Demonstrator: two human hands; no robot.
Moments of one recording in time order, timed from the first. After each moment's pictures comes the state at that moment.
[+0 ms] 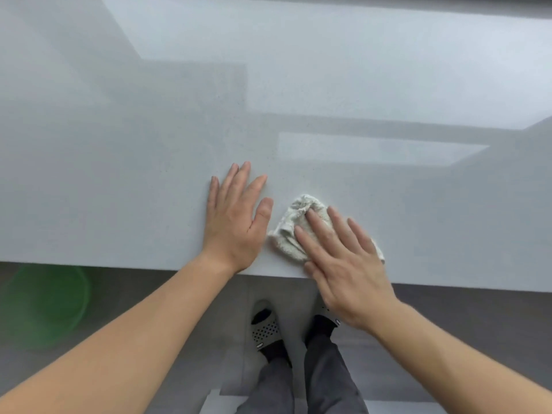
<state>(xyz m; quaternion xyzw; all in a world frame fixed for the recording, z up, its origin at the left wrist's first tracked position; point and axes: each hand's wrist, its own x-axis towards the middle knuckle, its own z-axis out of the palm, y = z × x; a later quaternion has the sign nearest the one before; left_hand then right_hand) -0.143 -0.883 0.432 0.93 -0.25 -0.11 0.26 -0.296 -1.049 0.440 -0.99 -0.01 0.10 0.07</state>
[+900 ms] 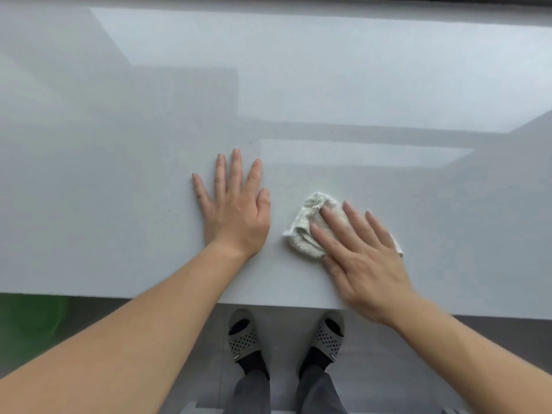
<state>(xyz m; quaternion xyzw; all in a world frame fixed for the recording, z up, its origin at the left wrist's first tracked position) -0.141 -1.005 0.423 0.97 -0.19 -0.10 0.08 -0.304 -1.184 0.438 -0.99 0.01 0.08 0.07</state>
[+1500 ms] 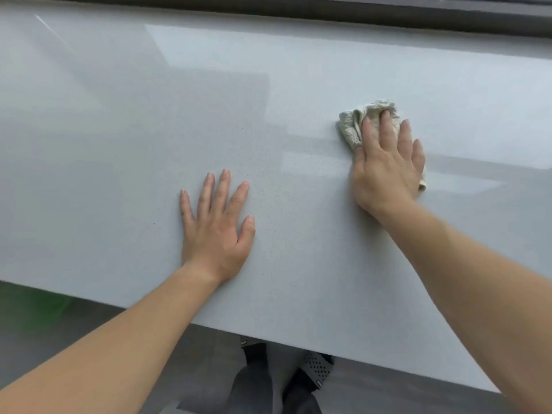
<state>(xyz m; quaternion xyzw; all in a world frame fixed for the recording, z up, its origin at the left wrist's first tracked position) -0.144 -1.011 0.422 0.98 -0.18 -0.10 0.06 -0.138 -1.298 0.429 -0.96 0.25 0.05 0.13</state>
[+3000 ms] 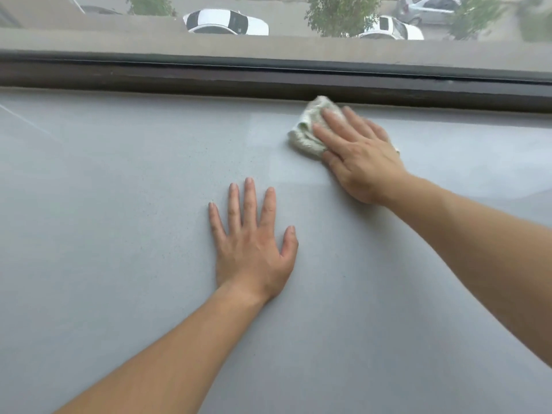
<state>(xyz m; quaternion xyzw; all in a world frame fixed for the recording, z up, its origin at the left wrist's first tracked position) 0.012 -1.108 0.416 0.98 -0.20 -0.08 0.05 0.058 -1.355 0.432 -0.99 0.01 0.05 0.10</state>
